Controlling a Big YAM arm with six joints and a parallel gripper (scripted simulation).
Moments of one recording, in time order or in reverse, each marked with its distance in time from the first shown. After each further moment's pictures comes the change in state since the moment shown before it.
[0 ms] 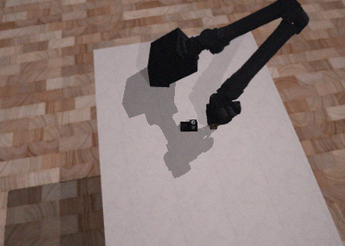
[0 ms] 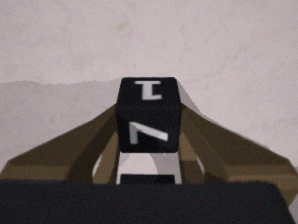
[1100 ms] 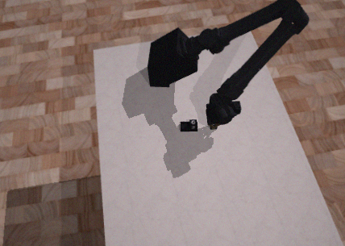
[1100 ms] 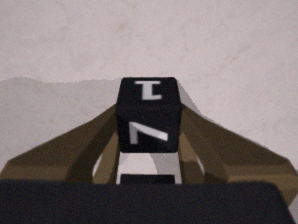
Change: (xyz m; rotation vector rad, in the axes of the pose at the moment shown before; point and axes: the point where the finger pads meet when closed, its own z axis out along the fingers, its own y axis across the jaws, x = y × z) arm 0.000 0.000 0.000 0.000 0.000 0.000
